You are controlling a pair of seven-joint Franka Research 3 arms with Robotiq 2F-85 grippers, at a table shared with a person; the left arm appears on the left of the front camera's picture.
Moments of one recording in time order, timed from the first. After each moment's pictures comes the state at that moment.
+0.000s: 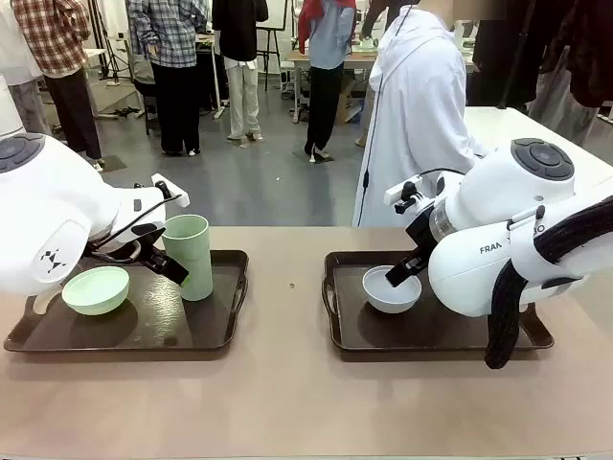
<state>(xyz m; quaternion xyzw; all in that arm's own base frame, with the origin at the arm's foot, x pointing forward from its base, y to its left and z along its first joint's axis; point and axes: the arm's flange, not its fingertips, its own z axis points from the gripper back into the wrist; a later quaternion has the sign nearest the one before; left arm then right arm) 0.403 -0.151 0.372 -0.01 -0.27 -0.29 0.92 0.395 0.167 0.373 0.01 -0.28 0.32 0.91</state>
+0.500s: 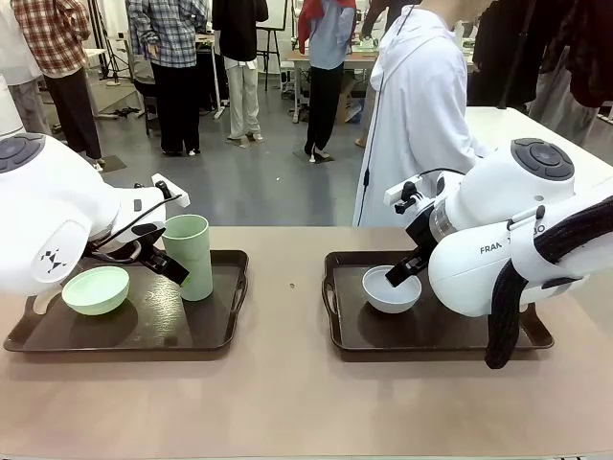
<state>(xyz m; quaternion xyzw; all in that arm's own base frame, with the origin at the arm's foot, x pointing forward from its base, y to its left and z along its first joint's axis) 0.403 -0.151 0.372 -0.01 -0.27 -0.29 0.92 0.395 0.167 0.373 0.01 -0.28 0.32 0.91</state>
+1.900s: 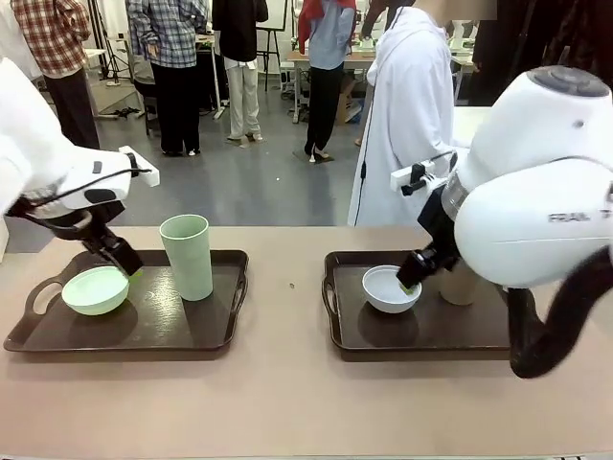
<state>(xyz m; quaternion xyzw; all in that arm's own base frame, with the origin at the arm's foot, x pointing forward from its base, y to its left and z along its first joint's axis) 0.342 -0.132 0.460 0.05 -0.18 -0.30 0.93 0.326 0.176 0.443 0.00 -0.17 0.28 0.95</state>
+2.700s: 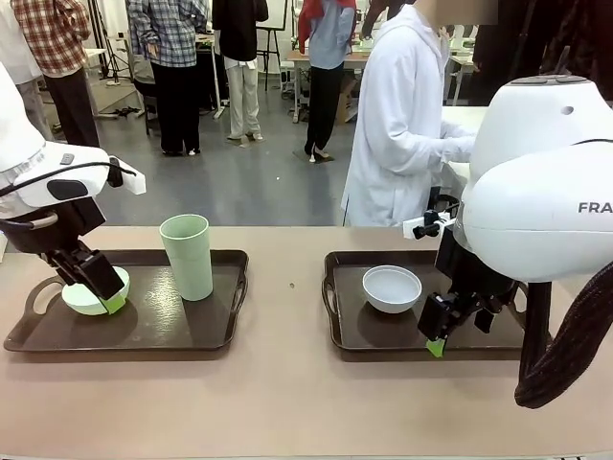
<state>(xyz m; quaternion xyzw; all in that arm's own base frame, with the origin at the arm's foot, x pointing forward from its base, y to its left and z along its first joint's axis) 0.281 -0.140 0.486 -0.01 -0.10 -0.30 0.95 0.279 0.170 0.426 0.00 0.00 0.24 0.97</state>
